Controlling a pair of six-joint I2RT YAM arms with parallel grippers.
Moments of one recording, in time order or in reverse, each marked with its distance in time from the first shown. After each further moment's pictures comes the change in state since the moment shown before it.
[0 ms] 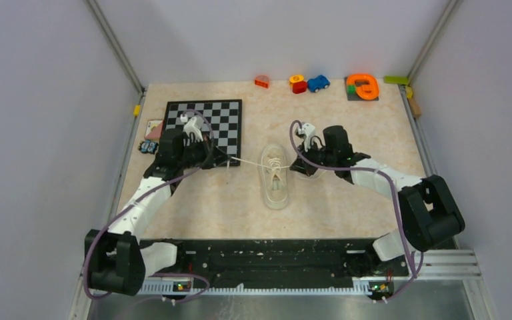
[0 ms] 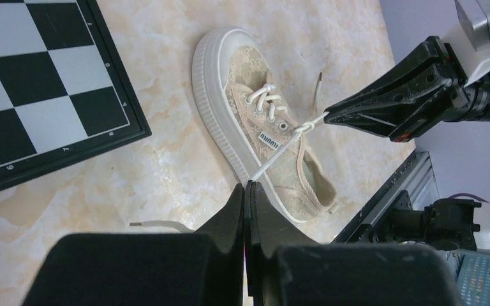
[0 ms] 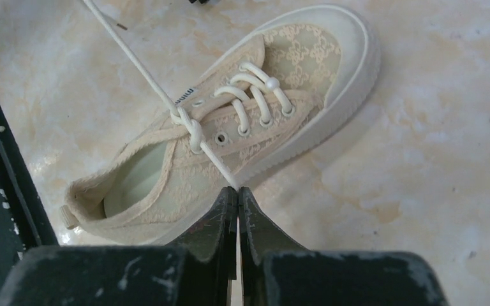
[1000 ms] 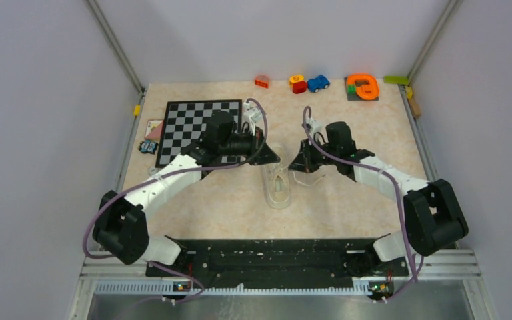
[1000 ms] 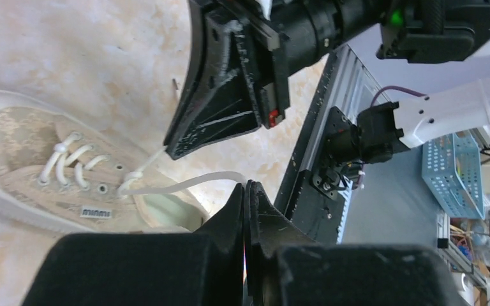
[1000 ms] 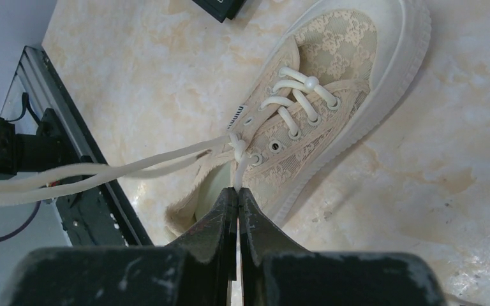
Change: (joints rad) left arm -0.384 0.235 0.286 0.049 0.104 0.064; right arm -0.016 -0.057 0.028 -0.085 -0.035 0.362
